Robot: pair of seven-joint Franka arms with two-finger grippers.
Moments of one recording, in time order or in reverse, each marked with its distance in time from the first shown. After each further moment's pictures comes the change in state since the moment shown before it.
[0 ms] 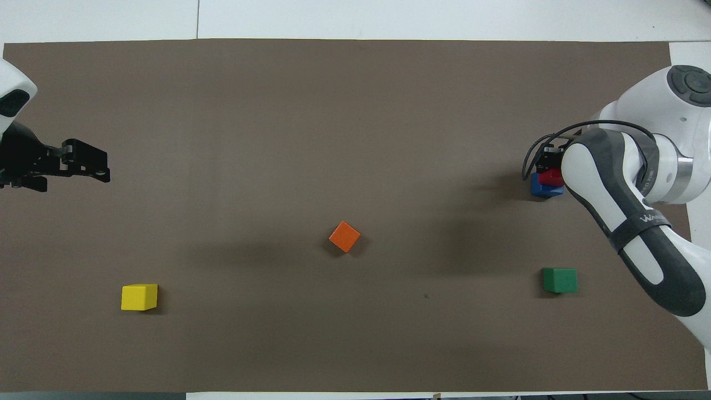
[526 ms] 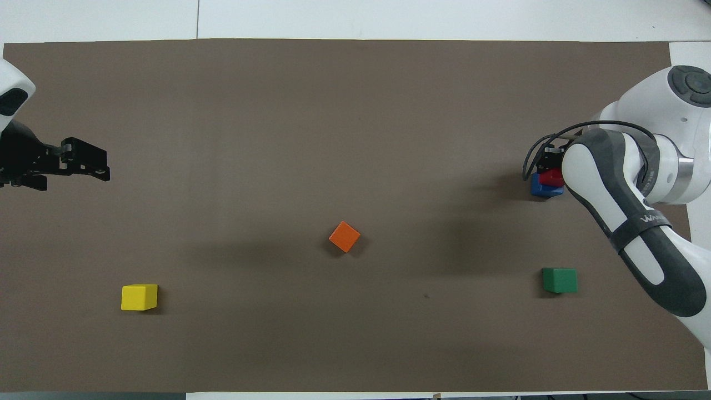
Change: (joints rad) left arm -0.001 0.000 0.001 0.002 -0.005 0.004 0.000; right arm -0.001 -0.002 -0.002 -0.003 0.000 0.000 -0.002
